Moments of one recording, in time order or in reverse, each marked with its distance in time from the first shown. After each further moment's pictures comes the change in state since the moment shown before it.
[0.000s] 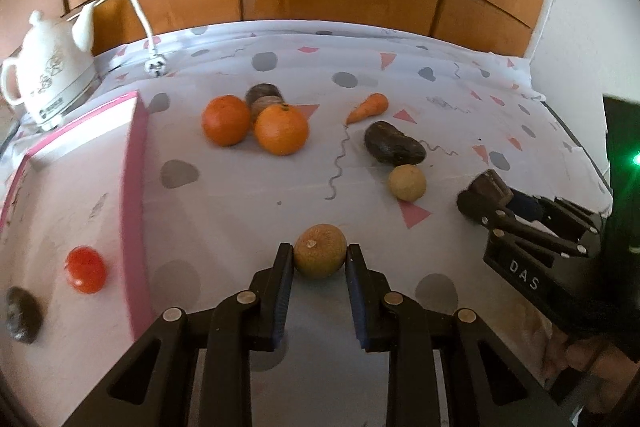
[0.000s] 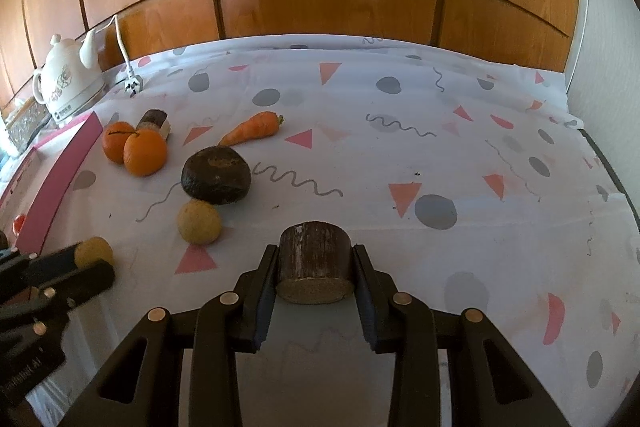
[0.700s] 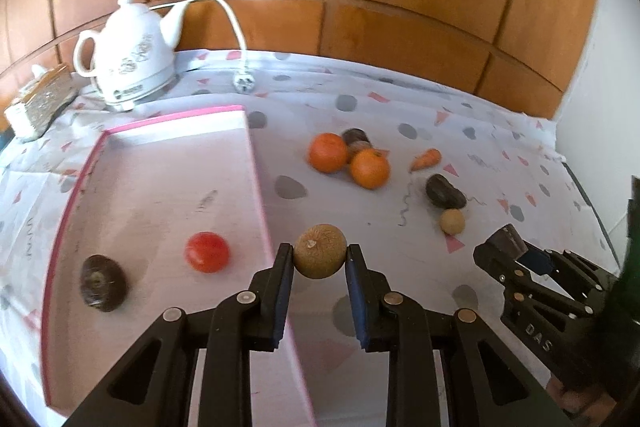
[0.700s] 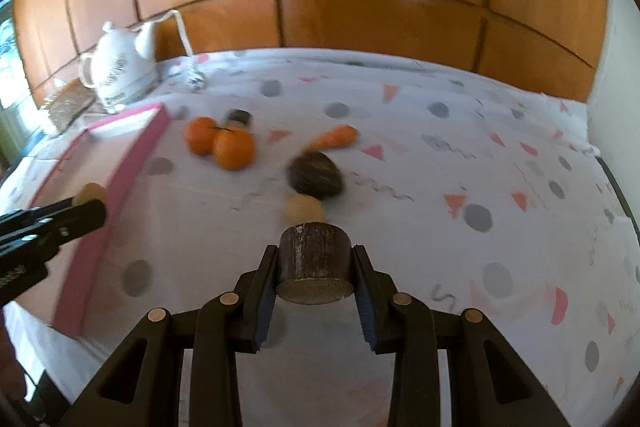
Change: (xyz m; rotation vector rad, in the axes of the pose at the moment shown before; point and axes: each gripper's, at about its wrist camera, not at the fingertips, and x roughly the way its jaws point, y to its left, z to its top) left arm -0.063 0.058 -0.006 -0.166 -0.099 0.079; right arm -0.045 0.050 -0.001 -0.085 -0.027 0.103
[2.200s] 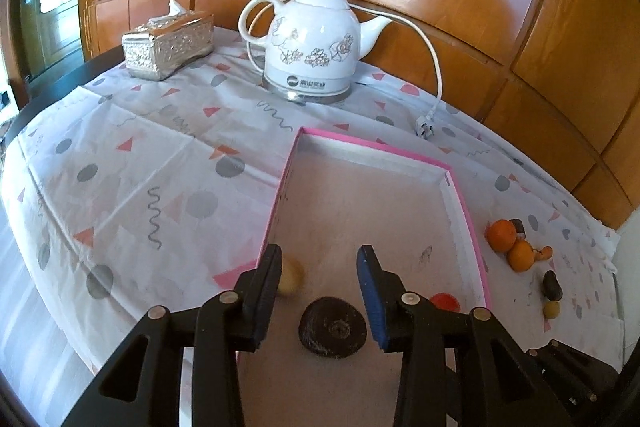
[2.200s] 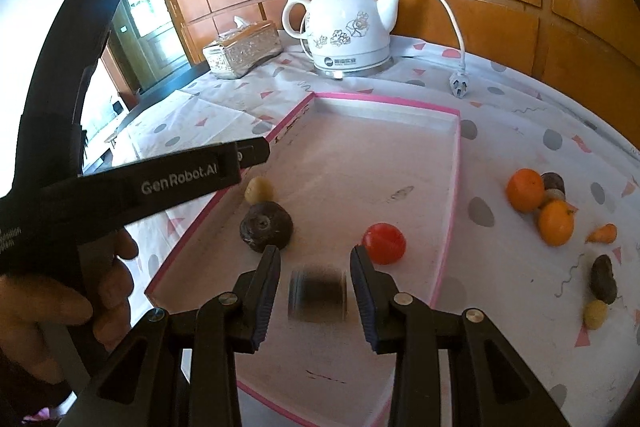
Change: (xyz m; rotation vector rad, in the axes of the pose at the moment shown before) left arm -0.030 0.164 0.011 -0.337 -0.038 0.215; right arm 0.007 0.200 0.030 -0.301 0.103 0.485
